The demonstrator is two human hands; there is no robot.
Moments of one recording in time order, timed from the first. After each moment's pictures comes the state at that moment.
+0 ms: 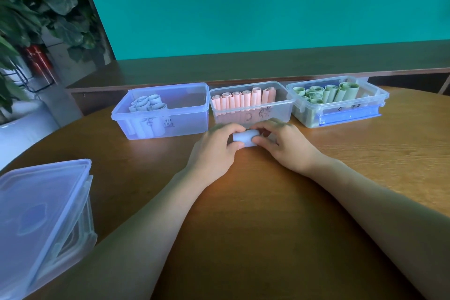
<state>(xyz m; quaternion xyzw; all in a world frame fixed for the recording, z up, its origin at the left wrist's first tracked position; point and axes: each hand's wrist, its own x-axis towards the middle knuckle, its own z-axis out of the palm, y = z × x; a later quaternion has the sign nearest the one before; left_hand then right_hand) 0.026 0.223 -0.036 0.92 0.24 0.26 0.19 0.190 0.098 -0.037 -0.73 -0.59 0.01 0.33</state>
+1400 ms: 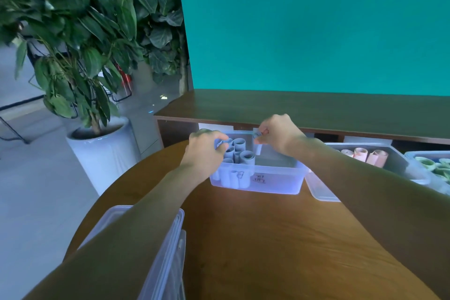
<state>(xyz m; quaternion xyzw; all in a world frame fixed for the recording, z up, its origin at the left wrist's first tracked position) -0.073 0.427 0.026 0.84 0.42 0.31 0.15 0.134 0.365 0.058 -0.77 -0.58 0.05 0.24</state>
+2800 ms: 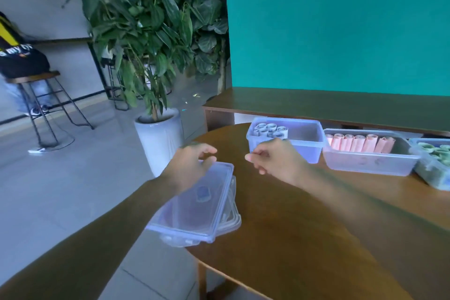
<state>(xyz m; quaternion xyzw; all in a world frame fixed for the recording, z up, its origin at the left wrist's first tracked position) -0.270 0.296 0.050 0.86 0.42 0.27 0.11 -0.036 0.212 0.063 -0.68 -0.66 0.15 0.30</state>
